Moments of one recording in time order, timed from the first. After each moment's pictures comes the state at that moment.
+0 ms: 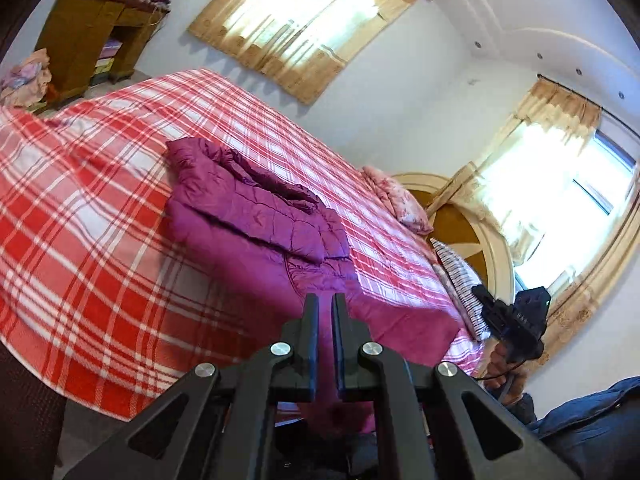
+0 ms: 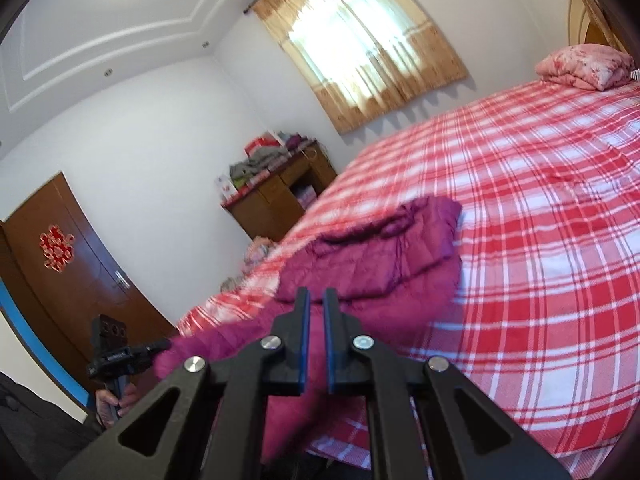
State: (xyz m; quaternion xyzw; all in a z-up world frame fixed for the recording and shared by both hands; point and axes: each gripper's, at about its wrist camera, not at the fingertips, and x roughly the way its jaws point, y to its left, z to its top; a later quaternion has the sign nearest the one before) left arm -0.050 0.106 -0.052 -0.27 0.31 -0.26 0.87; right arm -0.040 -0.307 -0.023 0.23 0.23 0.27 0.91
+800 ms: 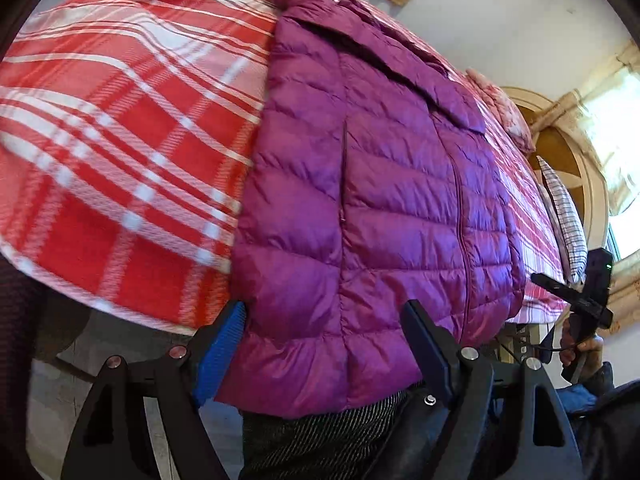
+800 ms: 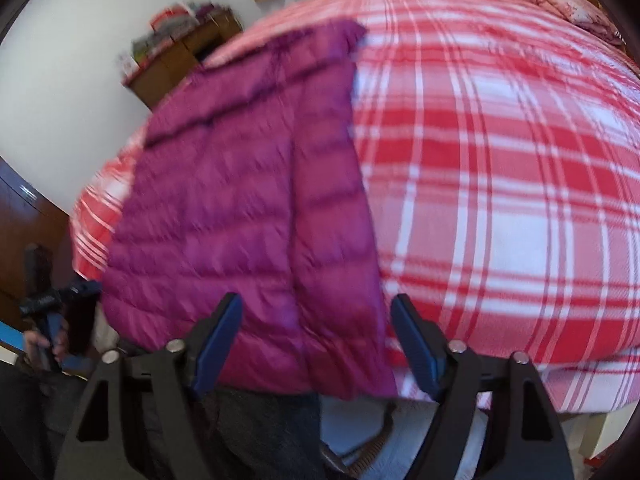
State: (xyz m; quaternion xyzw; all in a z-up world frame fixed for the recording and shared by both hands) left arm -0.036 0.091 -0.206 -0.19 0.51 -0.15 0.82; right arm -0.018 -0.299 -0.187 0.10 0.52 0.15 0.84
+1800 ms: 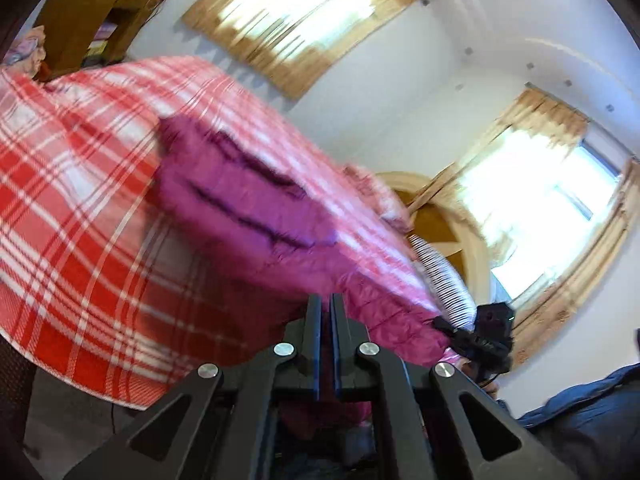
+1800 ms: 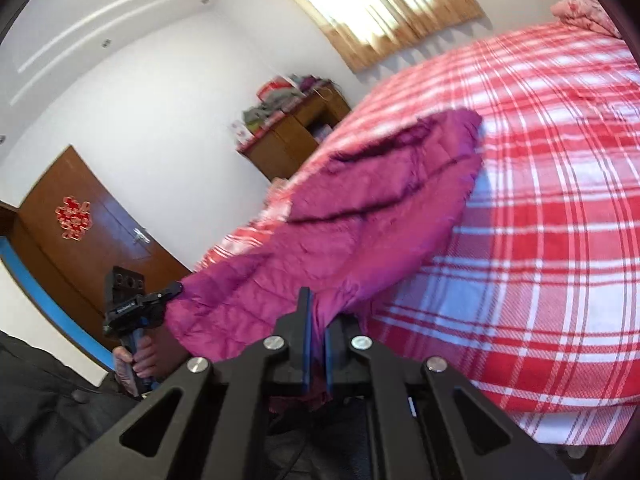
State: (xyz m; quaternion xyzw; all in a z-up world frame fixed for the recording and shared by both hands) left arm -0.061 0.113 -0.075 -0.31 0.29 -0.31 0.85; right arm -0.068 -0.298 -0.086 0.23 0.31 0.34 0.86
